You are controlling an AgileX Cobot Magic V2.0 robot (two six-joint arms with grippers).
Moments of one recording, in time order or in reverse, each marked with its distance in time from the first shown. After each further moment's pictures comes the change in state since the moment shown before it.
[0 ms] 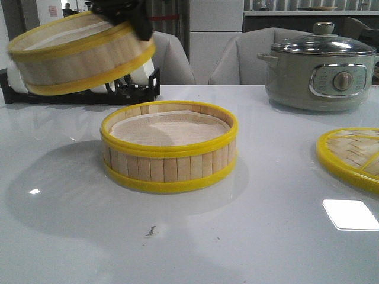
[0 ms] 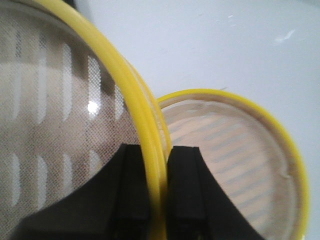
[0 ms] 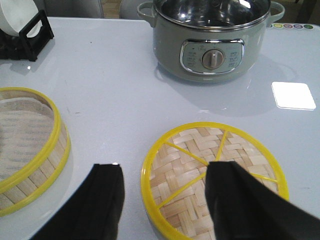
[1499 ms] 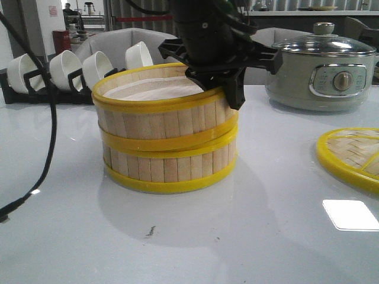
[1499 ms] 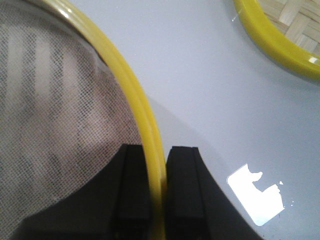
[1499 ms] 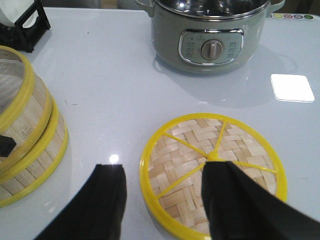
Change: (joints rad) left arm -0.229 0.171 -0.024 -0.063 0.047 0.000; right arm 0.000 0.000 0.000 0.000 0.029 0.000
